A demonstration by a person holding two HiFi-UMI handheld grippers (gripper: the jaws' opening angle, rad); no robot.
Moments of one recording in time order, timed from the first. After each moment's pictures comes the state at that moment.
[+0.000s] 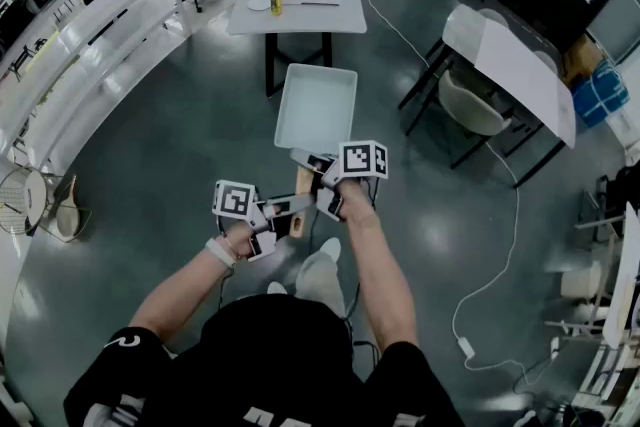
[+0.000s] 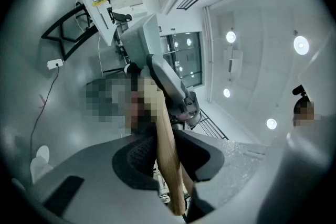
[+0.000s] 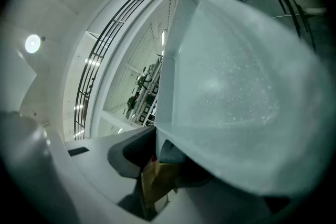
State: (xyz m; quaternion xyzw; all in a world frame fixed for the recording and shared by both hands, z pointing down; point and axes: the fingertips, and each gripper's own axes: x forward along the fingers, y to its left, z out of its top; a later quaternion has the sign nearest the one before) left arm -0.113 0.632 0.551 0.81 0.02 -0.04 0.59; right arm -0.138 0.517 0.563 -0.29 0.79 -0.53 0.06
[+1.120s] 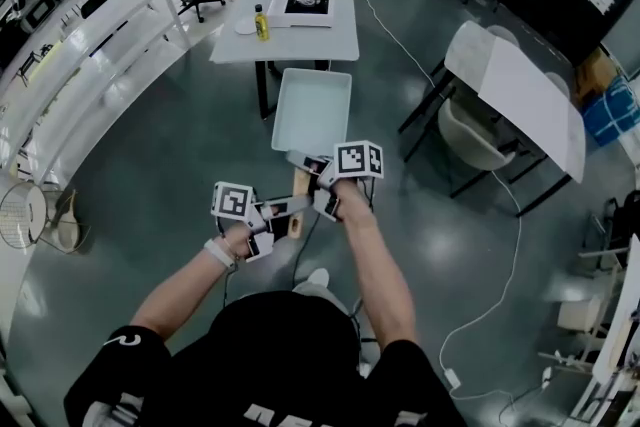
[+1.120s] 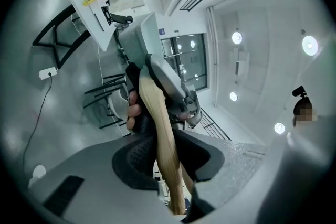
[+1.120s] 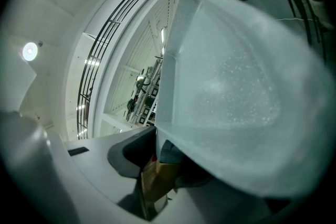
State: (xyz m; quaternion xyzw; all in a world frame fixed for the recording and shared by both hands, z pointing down) left arm 0.013 0.468 0.536 0.80 -0.01 -0.04 0.60; right arm -0.019 0.355 0.545 -0.26 0.79 -0.55 0.05
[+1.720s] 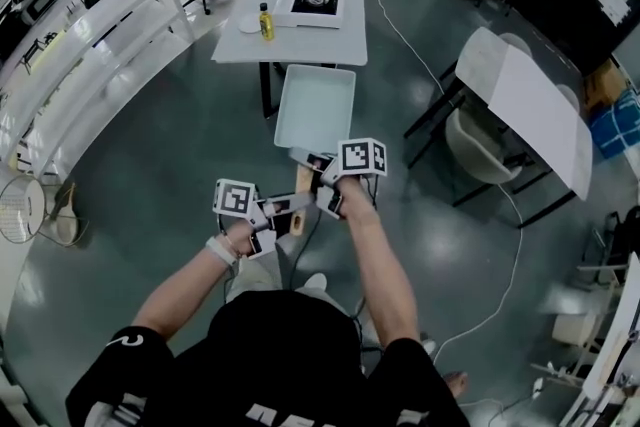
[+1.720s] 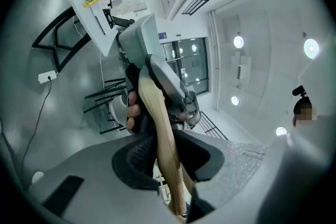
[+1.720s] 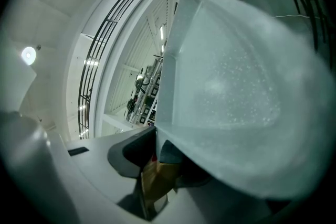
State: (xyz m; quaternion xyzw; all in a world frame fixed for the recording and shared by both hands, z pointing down) left arm 0.027 0.402 0.541 0.79 -0.03 -0.05 0.61; right arm -0.008 0.289 0.555 -0.25 0.79 -0.55 0.04
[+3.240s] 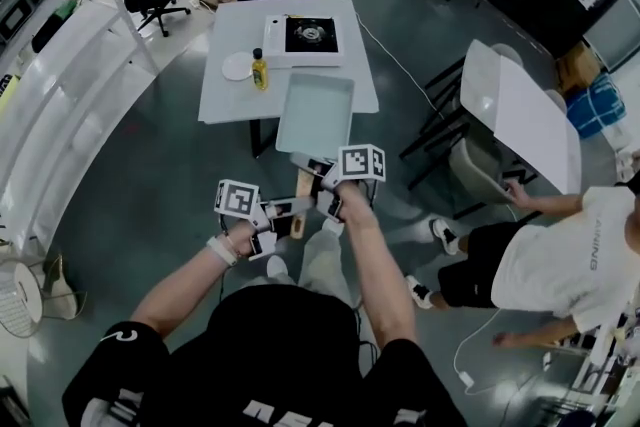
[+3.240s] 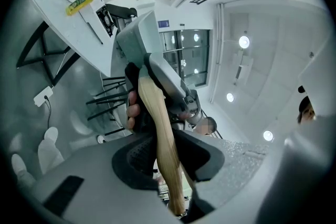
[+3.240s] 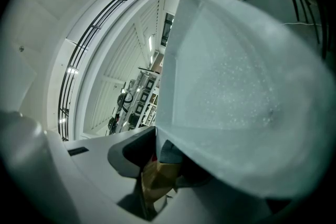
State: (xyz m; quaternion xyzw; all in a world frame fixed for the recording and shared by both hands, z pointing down) left arm -0.067 0.092 0.560 0.78 0.05 0.00 0.62; right arm -0.082 -0.024 0.577 -0.34 0.76 -0.56 0.06
